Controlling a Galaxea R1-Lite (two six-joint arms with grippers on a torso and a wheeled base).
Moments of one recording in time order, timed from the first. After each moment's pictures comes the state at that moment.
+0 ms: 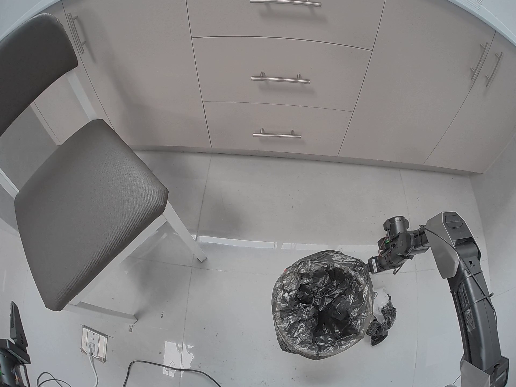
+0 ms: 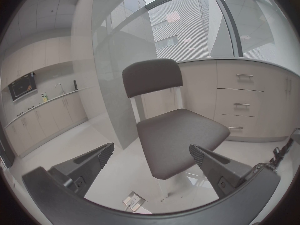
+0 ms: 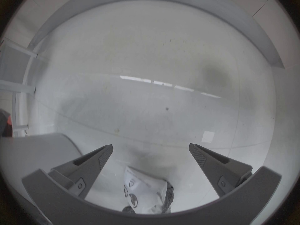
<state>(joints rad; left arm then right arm) 0.05 0.12 -0.02 -0.17 0.45 -0.04 -0.03 2.96 -1.99 0.09 0.02 -0.17</state>
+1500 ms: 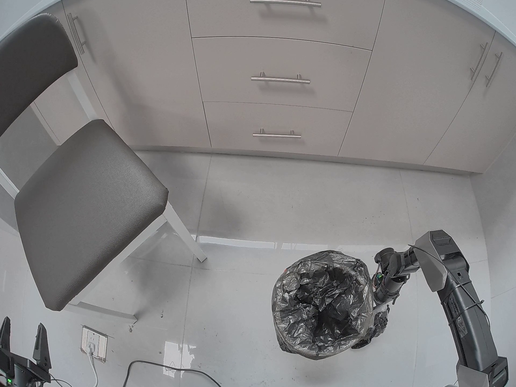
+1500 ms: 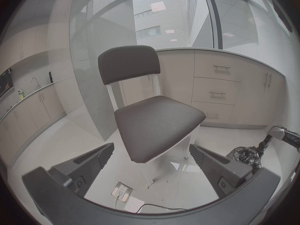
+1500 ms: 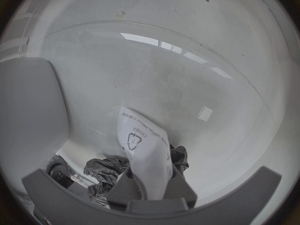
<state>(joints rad) 0.04 0.07 -0.02 0.00 0.21 -0.05 -0.02 3.10 -2.00 0.33 -0.04 -0.26</state>
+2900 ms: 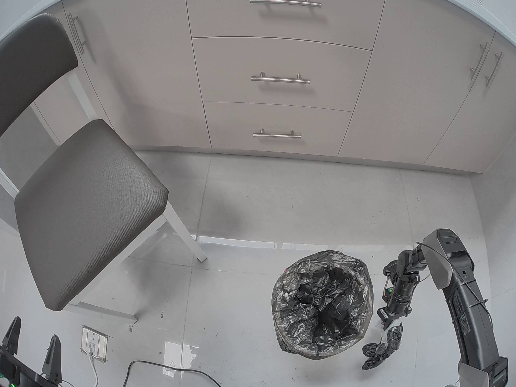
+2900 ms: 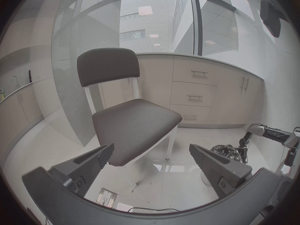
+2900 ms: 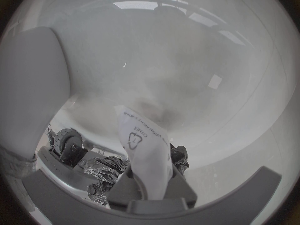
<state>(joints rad) 0.00 0.01 -0.02 0.00 0.02 -0.04 -0.07 3.09 -2.00 0.72 -0.01 -0.21</state>
